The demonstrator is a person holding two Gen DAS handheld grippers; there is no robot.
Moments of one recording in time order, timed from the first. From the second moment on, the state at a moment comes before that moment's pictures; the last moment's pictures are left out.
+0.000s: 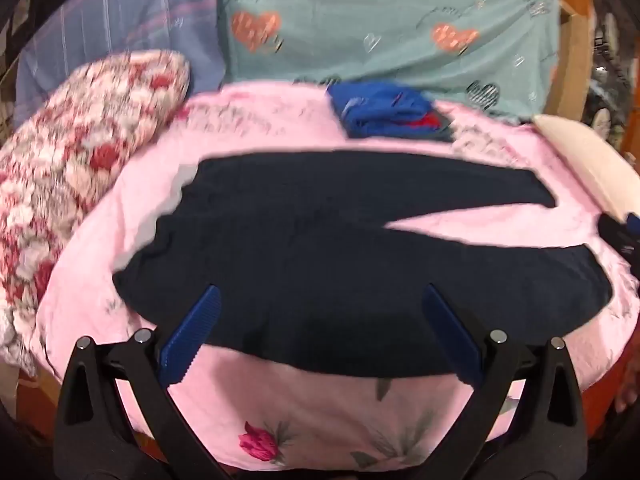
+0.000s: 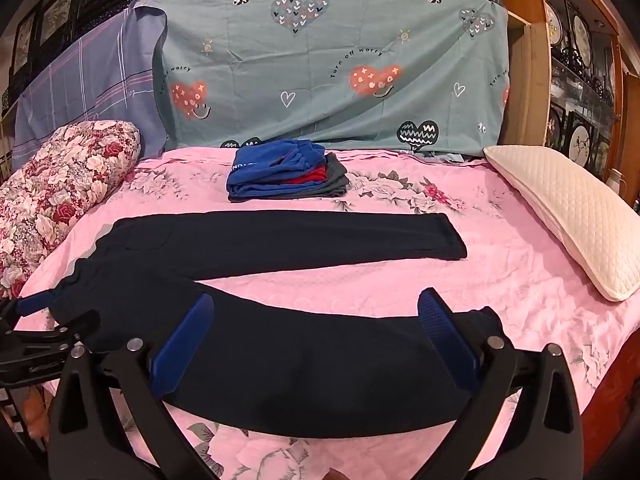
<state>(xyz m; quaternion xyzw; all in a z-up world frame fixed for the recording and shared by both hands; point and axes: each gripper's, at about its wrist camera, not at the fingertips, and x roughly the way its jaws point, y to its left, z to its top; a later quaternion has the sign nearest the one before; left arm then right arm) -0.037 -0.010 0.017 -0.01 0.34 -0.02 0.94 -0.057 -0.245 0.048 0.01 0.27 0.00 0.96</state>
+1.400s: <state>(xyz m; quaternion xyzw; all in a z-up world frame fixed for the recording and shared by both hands) -0.025 0.006 0.030 0.01 0.28 0.02 0.96 -0.062 -0.229 0.043 -0.02 0.27 0.01 0.96</state>
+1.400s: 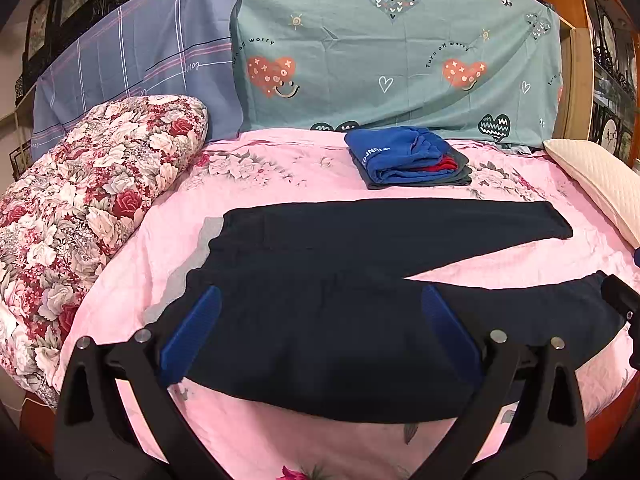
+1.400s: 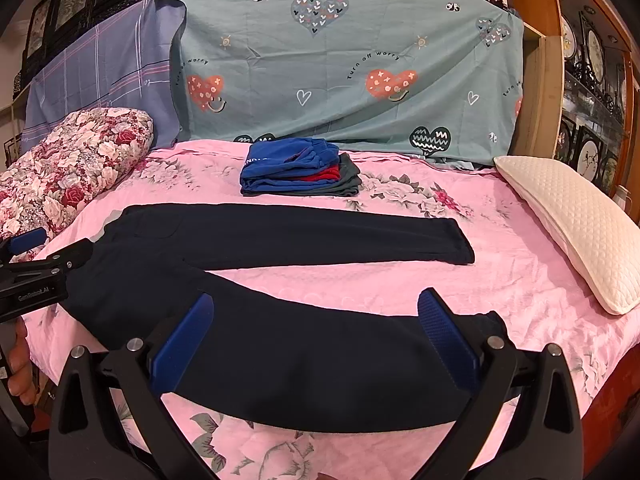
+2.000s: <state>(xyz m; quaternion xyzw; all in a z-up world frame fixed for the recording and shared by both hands) -0.025 0.004 0.025 0.01 0.29 0.02 0.96 -0.061 -0.228 0.043 -0.02 0.27 0.02 0.96</state>
